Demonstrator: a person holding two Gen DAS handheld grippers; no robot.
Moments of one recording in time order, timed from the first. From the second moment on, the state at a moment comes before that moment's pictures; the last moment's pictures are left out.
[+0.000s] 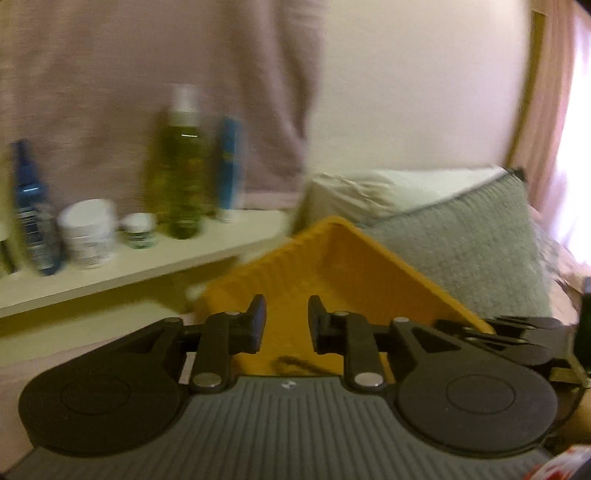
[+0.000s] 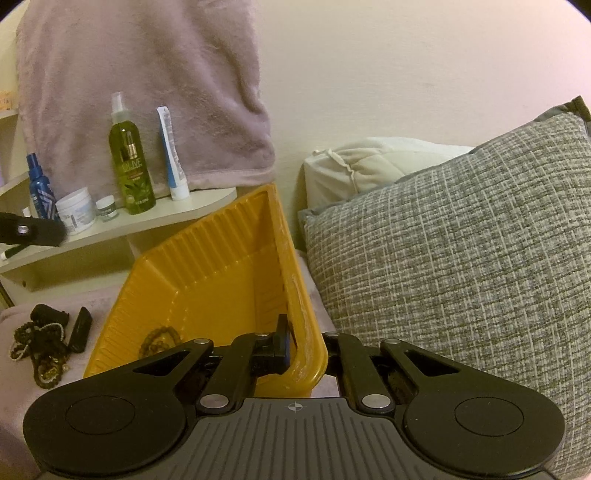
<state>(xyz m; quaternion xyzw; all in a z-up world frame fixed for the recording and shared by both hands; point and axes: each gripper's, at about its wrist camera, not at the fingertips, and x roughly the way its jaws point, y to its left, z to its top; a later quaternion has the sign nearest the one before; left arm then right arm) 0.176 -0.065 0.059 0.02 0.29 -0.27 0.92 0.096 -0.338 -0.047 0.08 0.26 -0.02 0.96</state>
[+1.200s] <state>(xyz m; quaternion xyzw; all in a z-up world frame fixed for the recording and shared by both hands) 0.158 0.029 -0.072 0.01 0.37 -0.05 0.93 0.101 -0.339 -0.052 0.07 0.27 -0.02 0.96</state>
